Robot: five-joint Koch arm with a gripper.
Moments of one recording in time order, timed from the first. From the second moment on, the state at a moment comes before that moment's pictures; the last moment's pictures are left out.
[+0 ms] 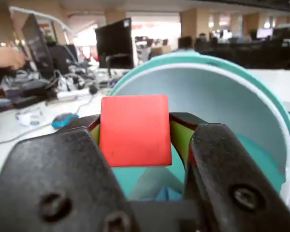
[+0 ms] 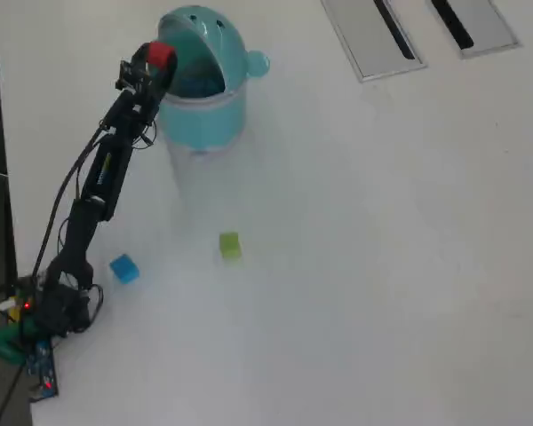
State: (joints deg) arm -49.4 41.0 10.0 21.9 -84.0
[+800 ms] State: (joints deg) arm -44.6 36.7 -9.5 42.1 -98.3
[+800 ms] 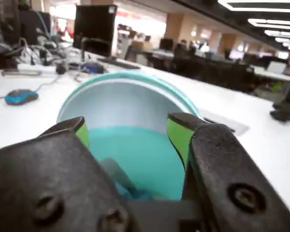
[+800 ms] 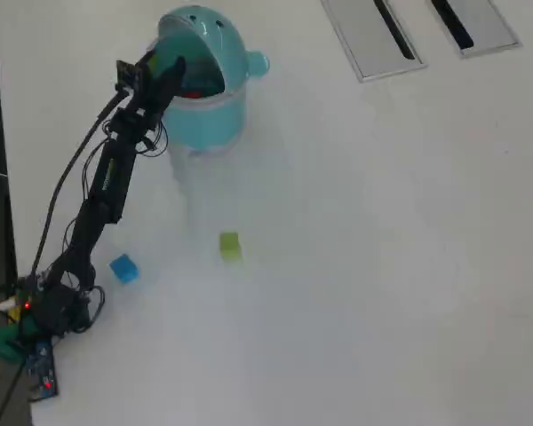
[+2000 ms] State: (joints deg) arm -11.3 50.5 -9.6 72.2 -90.8
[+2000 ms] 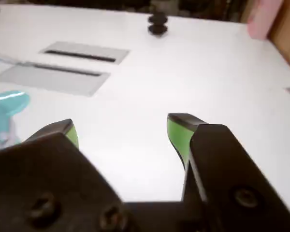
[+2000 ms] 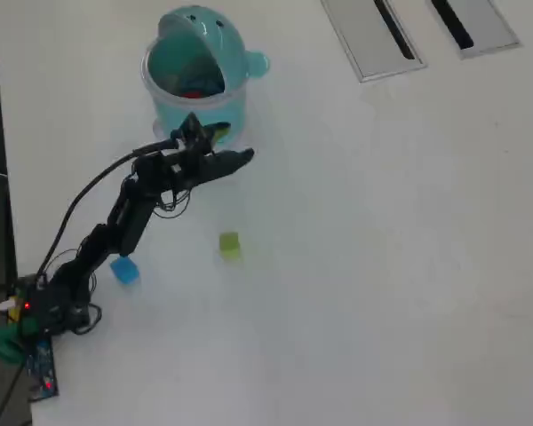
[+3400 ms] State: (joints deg) arm -3.9 75.4 66.9 45.0 -86.6
